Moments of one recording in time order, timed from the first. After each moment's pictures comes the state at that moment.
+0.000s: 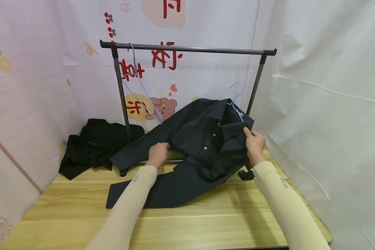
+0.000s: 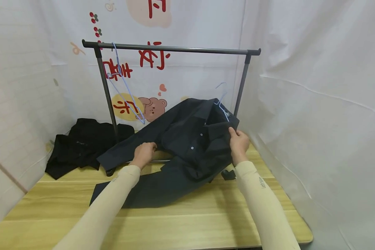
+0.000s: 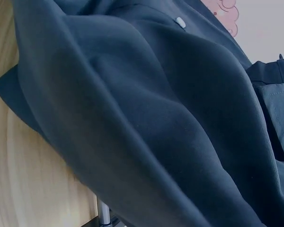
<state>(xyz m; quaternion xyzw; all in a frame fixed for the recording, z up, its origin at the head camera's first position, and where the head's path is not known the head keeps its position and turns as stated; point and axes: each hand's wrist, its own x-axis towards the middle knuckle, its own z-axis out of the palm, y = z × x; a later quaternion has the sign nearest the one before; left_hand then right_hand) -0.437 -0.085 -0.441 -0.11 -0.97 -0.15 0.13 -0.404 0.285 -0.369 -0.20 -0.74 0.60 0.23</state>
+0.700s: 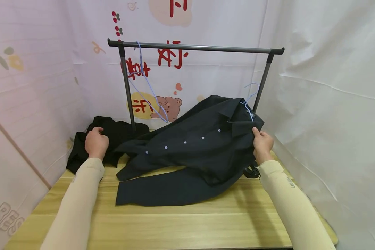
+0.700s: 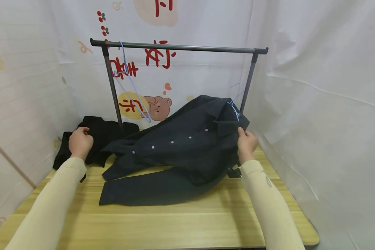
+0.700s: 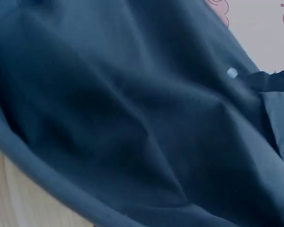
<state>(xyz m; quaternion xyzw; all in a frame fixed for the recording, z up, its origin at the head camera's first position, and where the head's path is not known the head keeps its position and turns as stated) -0.398 -0.291 -0.384 0.15 -0.90 -0.34 0.24 -0.408 0.290 -0.367 -0.26 -0.69 0.64 0.22</state>
